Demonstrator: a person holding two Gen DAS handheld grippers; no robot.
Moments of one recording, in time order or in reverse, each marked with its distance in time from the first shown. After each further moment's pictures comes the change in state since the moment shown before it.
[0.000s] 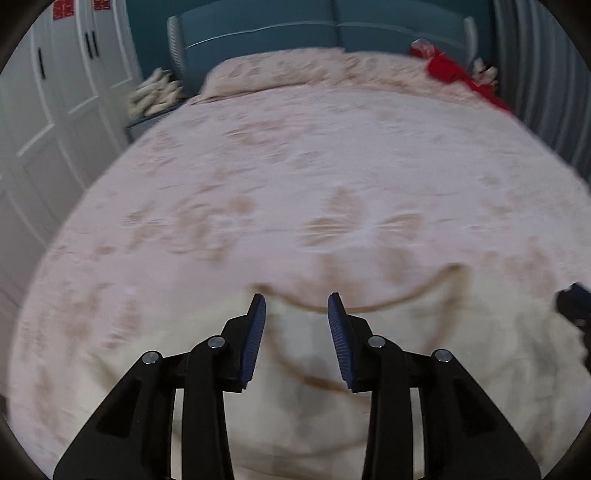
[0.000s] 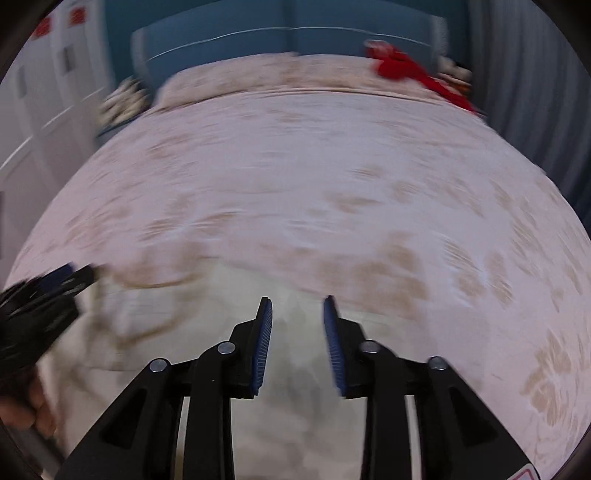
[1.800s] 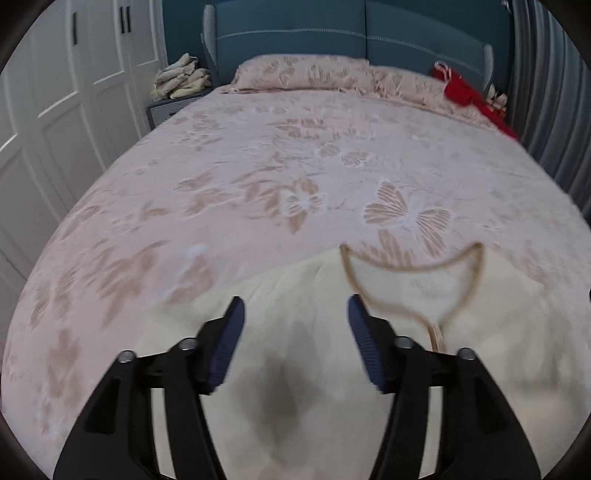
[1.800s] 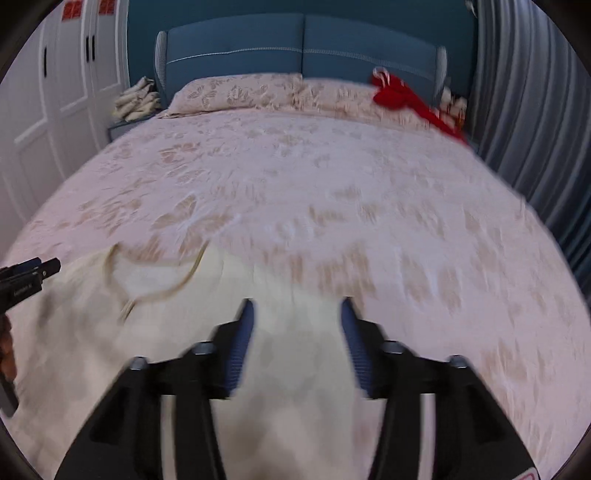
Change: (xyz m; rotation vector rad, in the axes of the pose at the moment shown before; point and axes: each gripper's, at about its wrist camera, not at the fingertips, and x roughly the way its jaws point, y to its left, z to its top) left arm -0.071 0.086 -0.055 -0.104 -0.036 -0.076; right arm -0.092 -0.047 -0.047 -0.041 -0.051 -0.034
